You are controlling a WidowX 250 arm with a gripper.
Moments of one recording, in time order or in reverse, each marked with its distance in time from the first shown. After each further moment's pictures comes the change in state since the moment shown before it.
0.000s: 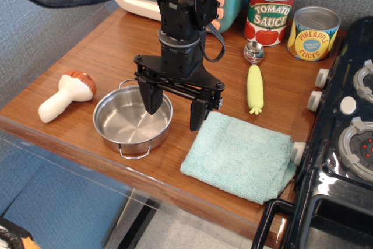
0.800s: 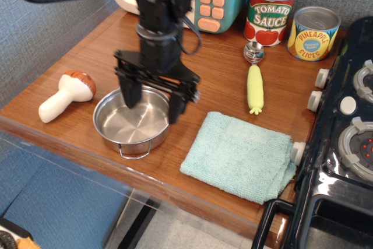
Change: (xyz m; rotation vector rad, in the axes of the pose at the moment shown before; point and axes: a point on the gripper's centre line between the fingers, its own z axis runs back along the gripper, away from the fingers) arm -0.003 0.037 -0.003 0.007 0.061 0.017
